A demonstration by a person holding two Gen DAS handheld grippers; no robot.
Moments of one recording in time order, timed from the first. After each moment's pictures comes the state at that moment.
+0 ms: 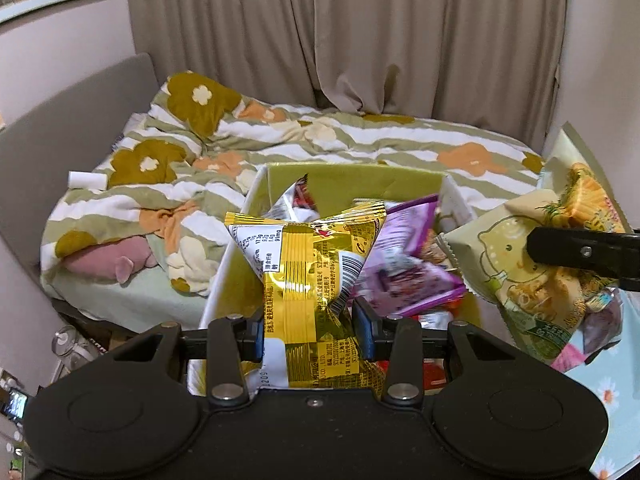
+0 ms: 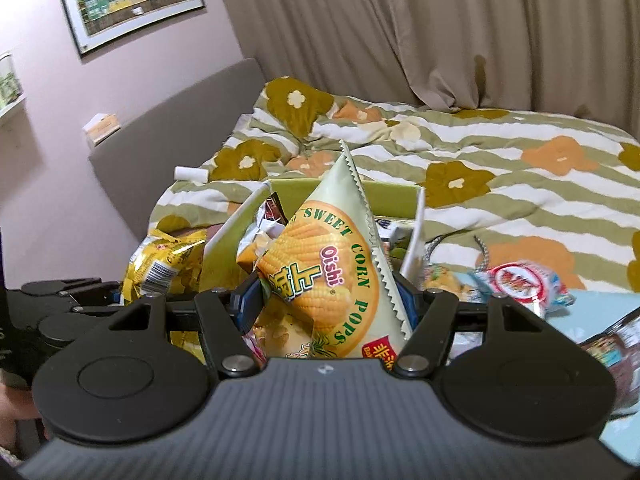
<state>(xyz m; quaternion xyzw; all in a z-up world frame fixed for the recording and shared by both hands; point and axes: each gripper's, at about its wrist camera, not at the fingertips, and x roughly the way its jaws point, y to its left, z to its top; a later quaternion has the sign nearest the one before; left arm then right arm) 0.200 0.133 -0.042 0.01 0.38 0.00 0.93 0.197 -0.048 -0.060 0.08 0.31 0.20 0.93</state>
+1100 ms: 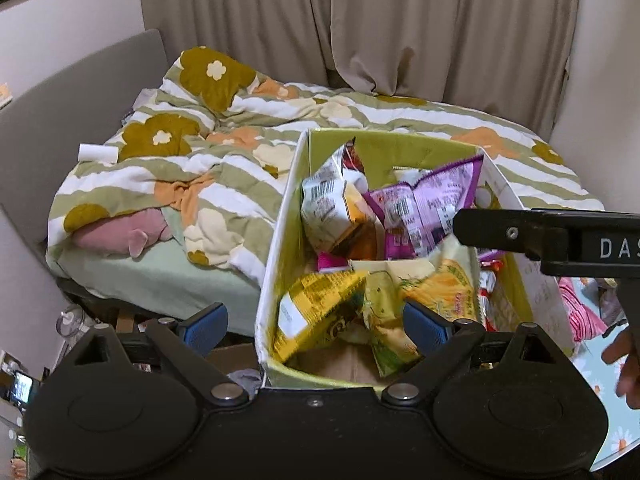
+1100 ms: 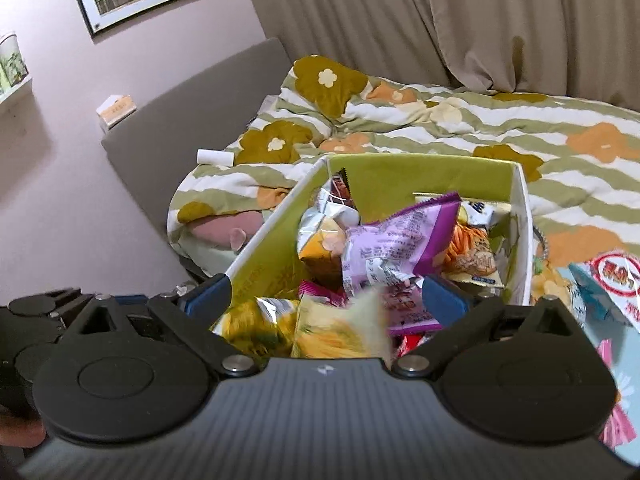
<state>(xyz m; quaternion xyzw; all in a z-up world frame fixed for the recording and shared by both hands) 0.184 0.184 -0.059 0.00 0.40 0.01 0.92 0.218 0.032 -0.091 0.08 0.32 0.23 0.91</state>
